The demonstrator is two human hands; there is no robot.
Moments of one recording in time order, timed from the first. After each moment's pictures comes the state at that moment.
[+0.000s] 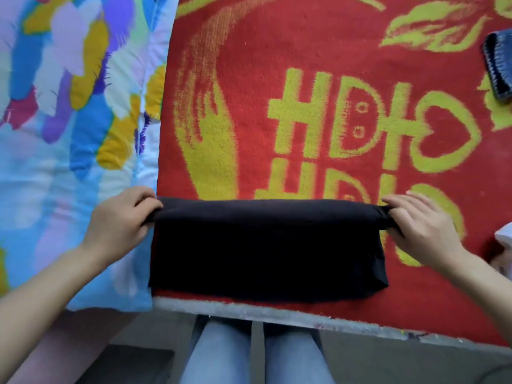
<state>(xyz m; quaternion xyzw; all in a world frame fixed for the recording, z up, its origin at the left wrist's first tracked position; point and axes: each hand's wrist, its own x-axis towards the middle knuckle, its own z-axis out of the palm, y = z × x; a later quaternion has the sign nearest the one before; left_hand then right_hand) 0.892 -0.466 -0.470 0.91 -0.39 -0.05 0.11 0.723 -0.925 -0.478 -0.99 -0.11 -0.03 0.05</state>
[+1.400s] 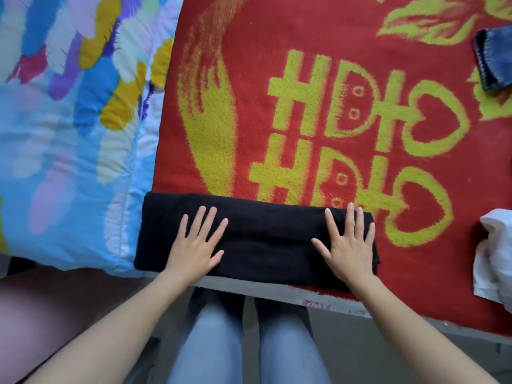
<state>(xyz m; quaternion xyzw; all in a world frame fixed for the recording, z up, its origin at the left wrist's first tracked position) 0.730 -0.516 -0.562 0.93 -0.34 -0.13 -0.07 0.646 -0.821 -0.542 -0.95 0.15 0.27 0.03</state>
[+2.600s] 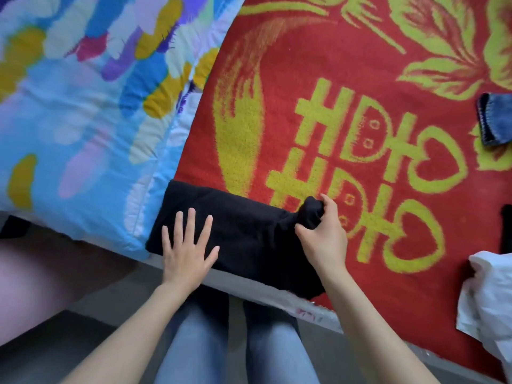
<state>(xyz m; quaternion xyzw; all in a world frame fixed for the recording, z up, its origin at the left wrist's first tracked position) 0.694 -0.502 -0.535 0.99 -0.10 -0.12 0.02 0.713 -0.734 -0.438 -0.86 0.35 0.12 0.34</state>
